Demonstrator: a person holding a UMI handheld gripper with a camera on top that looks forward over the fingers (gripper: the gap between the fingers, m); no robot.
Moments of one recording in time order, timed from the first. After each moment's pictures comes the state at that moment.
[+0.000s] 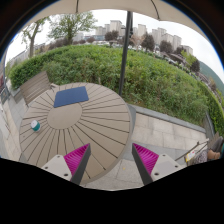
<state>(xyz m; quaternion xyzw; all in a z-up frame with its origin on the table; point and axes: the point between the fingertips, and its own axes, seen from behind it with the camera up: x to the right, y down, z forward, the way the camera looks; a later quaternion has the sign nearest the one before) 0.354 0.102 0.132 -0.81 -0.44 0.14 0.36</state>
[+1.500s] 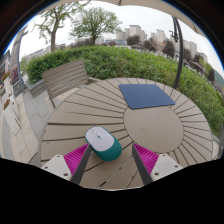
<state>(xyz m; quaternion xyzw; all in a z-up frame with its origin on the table) 0.011 -0.170 -0.010 -0.76 -0.51 0.22 0.34</state>
